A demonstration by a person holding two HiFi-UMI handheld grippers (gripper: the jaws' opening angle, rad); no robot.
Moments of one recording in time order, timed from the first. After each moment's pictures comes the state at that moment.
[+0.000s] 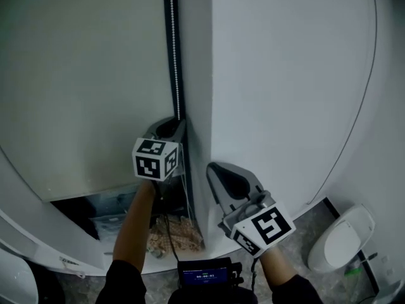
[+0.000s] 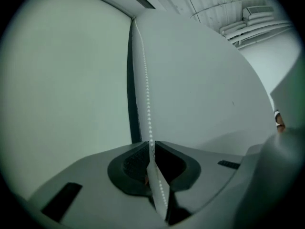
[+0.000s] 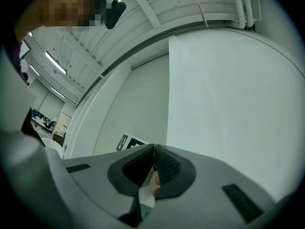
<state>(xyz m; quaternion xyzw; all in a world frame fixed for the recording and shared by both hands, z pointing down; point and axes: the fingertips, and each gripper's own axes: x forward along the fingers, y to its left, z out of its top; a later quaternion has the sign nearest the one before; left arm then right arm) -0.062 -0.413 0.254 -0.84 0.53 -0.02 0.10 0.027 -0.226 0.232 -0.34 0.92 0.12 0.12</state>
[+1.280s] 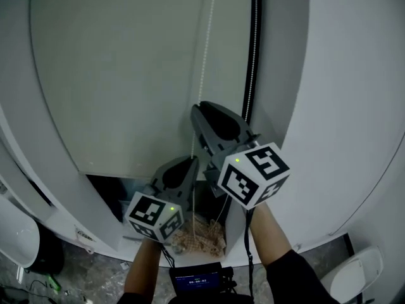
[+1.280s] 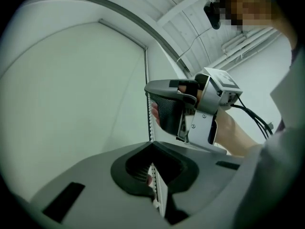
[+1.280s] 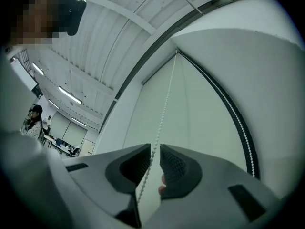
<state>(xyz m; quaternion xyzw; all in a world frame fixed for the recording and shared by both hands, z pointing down) -0.167 -0.217 0.248 -0.81 0.57 0.08 0.12 -0.156 -0.222 0.116 -0.18 0.96 0.08 0.22</state>
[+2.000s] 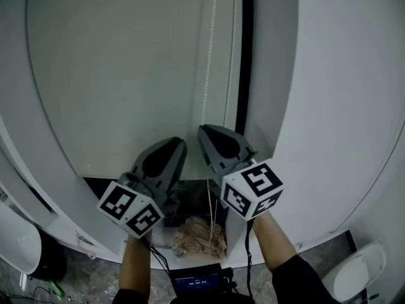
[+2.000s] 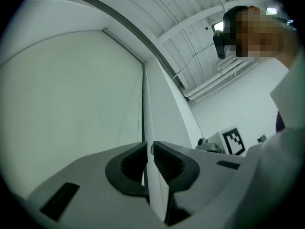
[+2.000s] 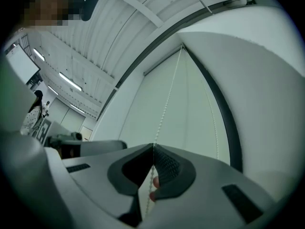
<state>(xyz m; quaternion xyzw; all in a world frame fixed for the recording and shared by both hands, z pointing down) -0.152 -0.196 0.172 -0.83 0.52 0.15 0.15 -0.120 -0.240 0.160 -0.21 0.96 0.11 0.16</state>
